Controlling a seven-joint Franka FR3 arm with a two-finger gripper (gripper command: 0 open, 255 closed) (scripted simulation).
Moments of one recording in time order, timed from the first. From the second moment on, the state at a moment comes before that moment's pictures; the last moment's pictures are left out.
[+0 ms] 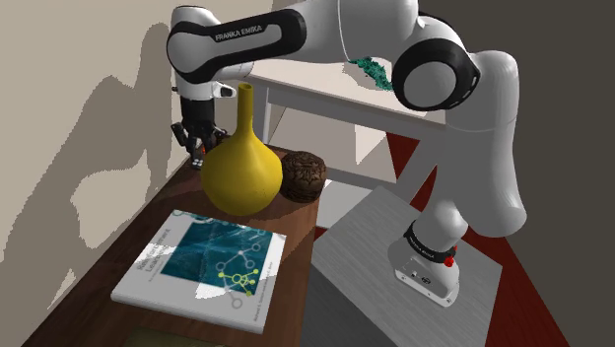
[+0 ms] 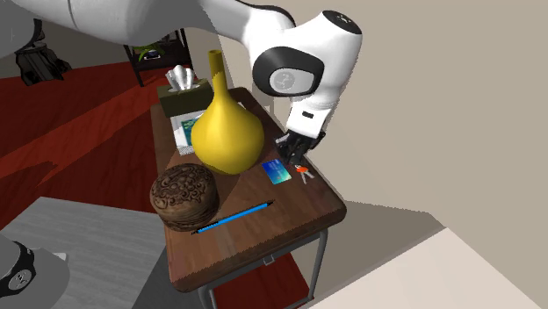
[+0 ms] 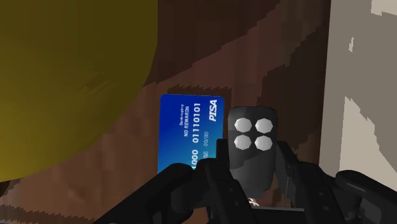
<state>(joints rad) 0.68 0.56 -0.25 -1.47 0.35 1.89 1.28</state>
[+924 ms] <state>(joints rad) 0.68 0.51 -0.25 -1.36 0.33 1.73 1.33</state>
